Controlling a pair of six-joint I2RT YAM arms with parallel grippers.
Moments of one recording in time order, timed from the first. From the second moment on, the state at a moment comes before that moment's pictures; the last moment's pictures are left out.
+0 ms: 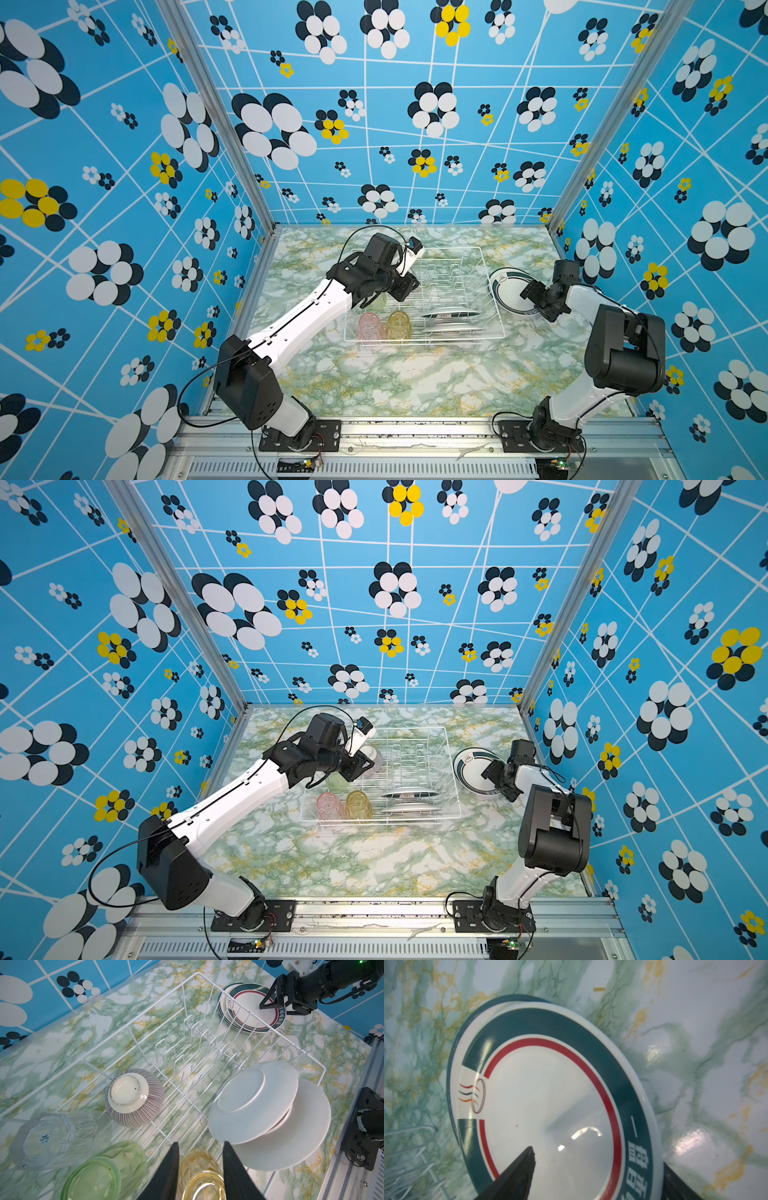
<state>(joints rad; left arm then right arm) -0.64 1.52 1.37 -0.60 0.24 0.05 -0.26 1.69 0.99 -0.42 -0.11 0.49</state>
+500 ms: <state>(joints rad) -0.64 1.52 1.36 -0.60 0.24 0.07 -0.23 1.77 1.05 -0.45 -0.08 0.48</state>
